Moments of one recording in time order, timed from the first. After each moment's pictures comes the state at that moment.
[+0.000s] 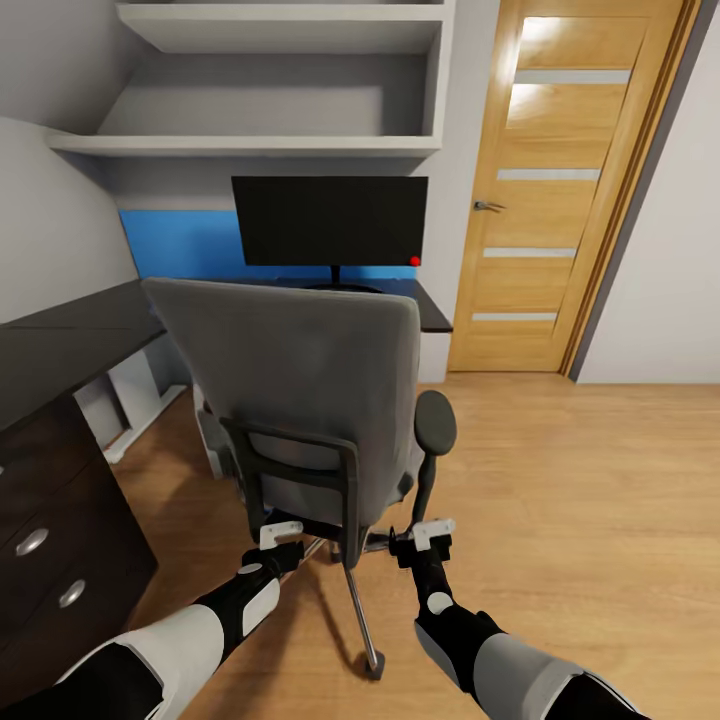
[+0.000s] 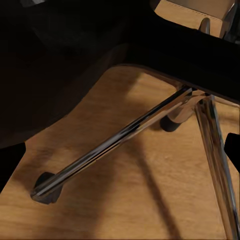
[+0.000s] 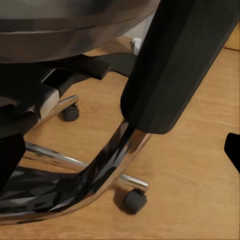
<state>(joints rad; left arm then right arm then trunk) -0.79 -0.09 -0.56 -0.13 0.68 -0.09 0.21 -0.72 0.17 0.60 -0.15 -0.24 -0.45 -0.36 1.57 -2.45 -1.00</state>
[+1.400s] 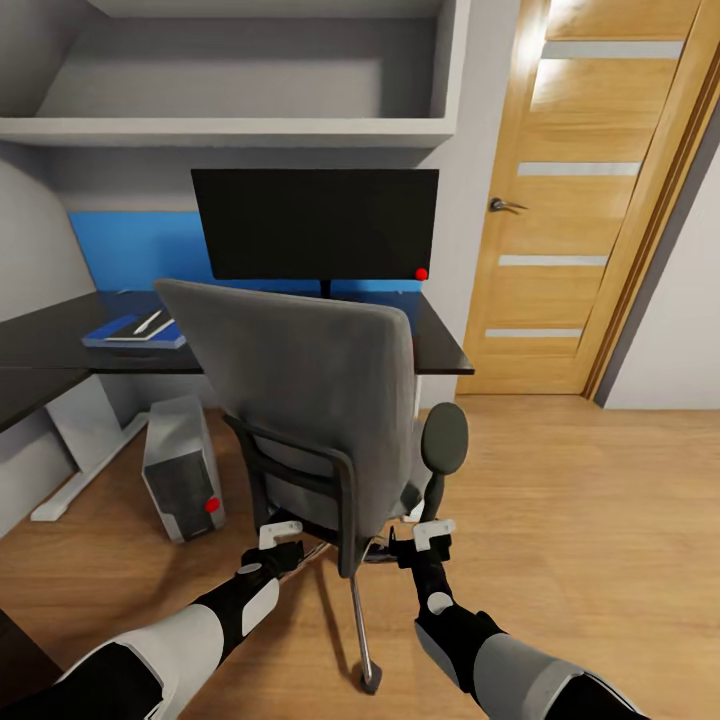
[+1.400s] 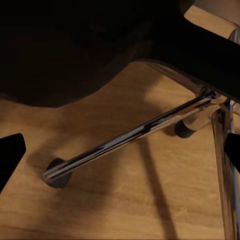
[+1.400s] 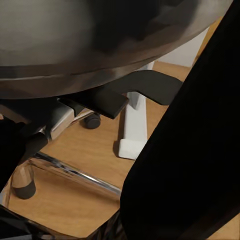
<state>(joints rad) -0.79 -0.09 -0.56 -0.13 0.67 -0.09 0.21 -0.72 0.17 0.60 -0.15 -0.24 -0.45 -0.36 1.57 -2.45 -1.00</state>
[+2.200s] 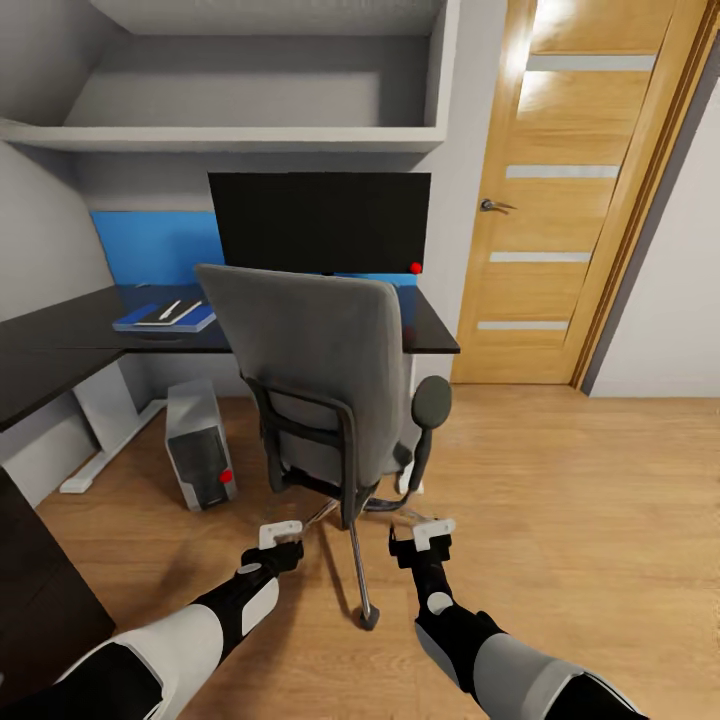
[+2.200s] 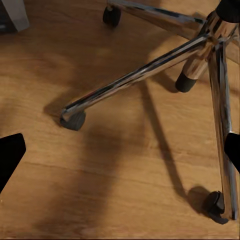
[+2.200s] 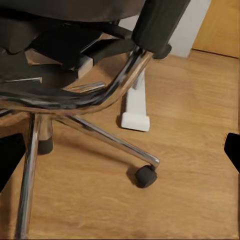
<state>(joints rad) -0.79 -0.09 -0.56 -0.13 0.67 -0.09 0.21 -0.72 0.17 0.60 -0.15 -0.24 -0.45 -0.36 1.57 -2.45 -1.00</state>
